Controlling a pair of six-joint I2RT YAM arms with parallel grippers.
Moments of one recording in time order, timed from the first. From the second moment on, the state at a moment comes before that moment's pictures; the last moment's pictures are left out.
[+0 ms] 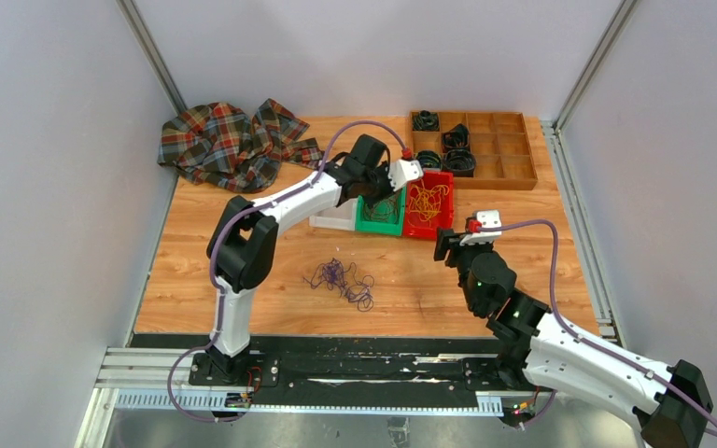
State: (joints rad) left arm -0.65 2.01 1.61 -0.37 0.24 0.59; right arm 0.89 0.69 0.39 0.21 0.77 0.09
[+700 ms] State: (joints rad) left arm -0.60 2.12 1.77 -0.59 0.30 0.67; right arm 0.87 0.69 0.40 0.16 0.72 0.11
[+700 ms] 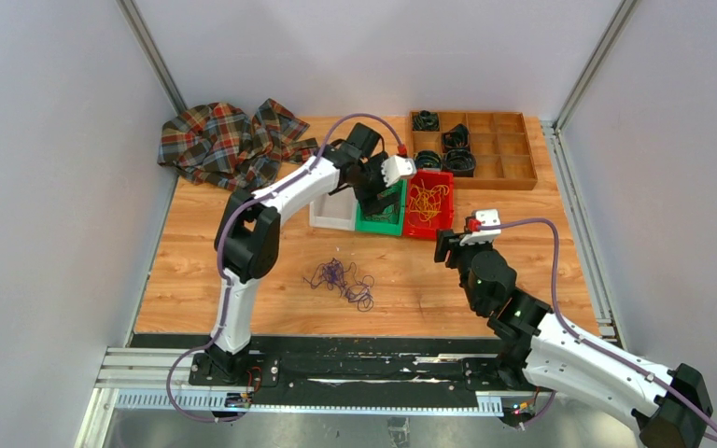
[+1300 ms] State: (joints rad) left arm -0.56 1.90 1.81 -0.87 0.47 0.75; right arm 0.86 0.70 0.42 0.12 0.67 0.12
